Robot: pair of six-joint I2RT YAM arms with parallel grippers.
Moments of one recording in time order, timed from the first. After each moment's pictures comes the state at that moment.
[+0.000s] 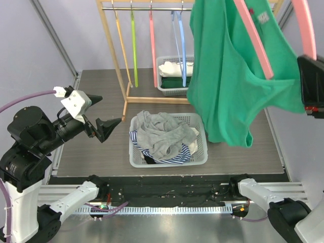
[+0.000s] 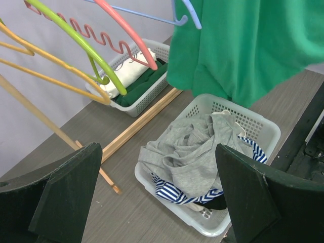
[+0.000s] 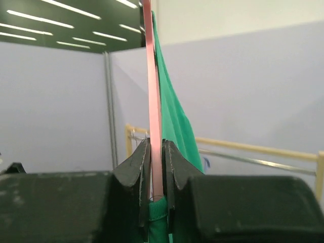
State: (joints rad) left arm -0.48 0.86 1.70 -0.93 0.33 0.20; right arm 0.23 0.96 2.21 -0.59 -0.21 0.22
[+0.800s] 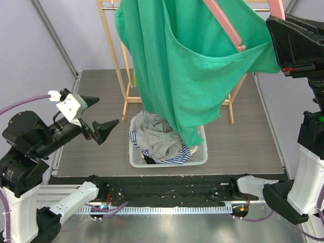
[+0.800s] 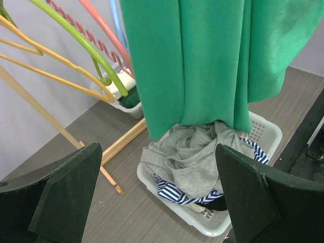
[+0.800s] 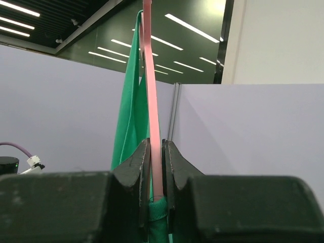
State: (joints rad) left arm -0.46 0.82 1.70 -0.93 0.33 0.20; right arm 0.23 1.22 2.25 -0.02 -0.53 0.46
